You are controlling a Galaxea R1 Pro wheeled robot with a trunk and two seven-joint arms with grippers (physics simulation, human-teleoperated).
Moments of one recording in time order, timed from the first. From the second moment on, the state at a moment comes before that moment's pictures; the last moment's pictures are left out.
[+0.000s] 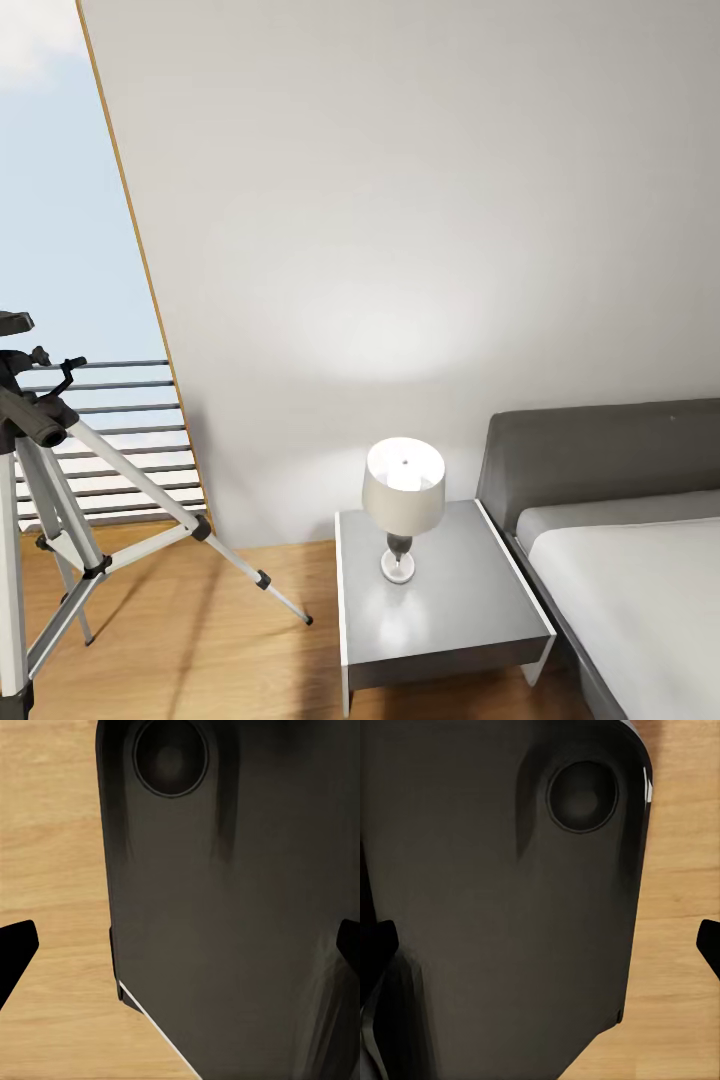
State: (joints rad) left arm 0.01 0.01 0.00 0.00 0.00 0.00 -0.01; right arm -0.01 0.01 0.01 -0.01 0.00 0.01 0.01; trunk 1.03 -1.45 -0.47
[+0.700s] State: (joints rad) left arm 0.02 0.02 0.00 0.00 0.00 0.00 -0.01; right arm -0.03 0.02 0.01 -0.02 0.00 0.00 0.02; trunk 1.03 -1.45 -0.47
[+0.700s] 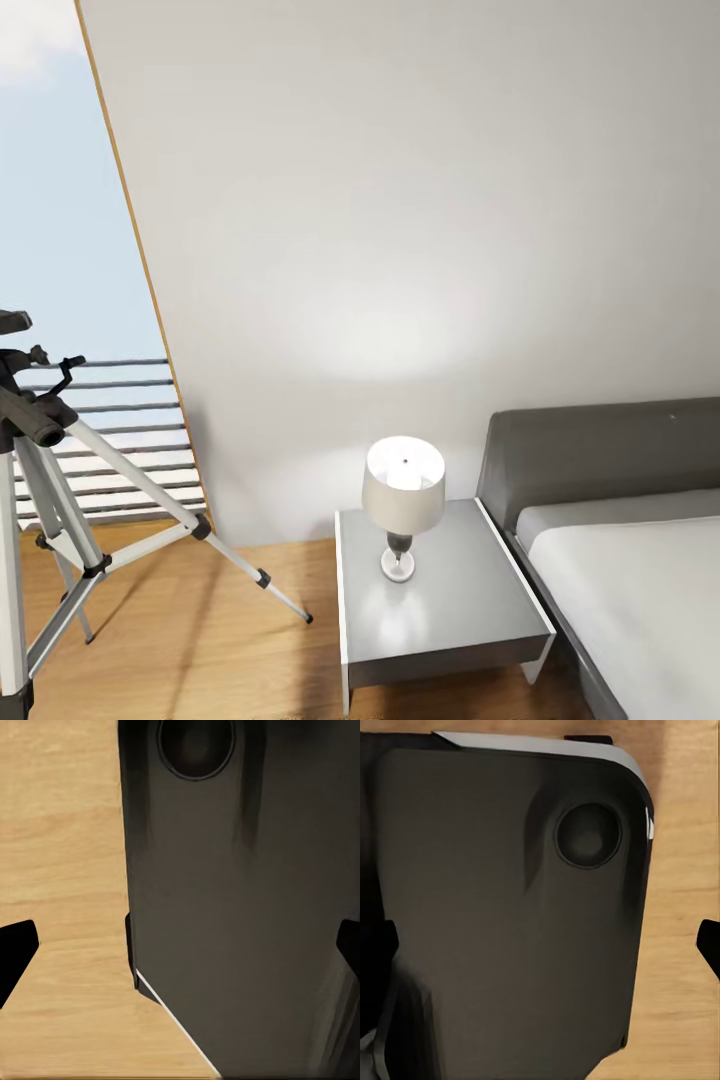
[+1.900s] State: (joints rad) left arm 0.03 0.03 0.00 -0.01 0.01 -0.02 -0.01; right arm -0.04 0.01 0.02 -0.03 0.03 -0.09 0.02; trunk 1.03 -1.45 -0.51
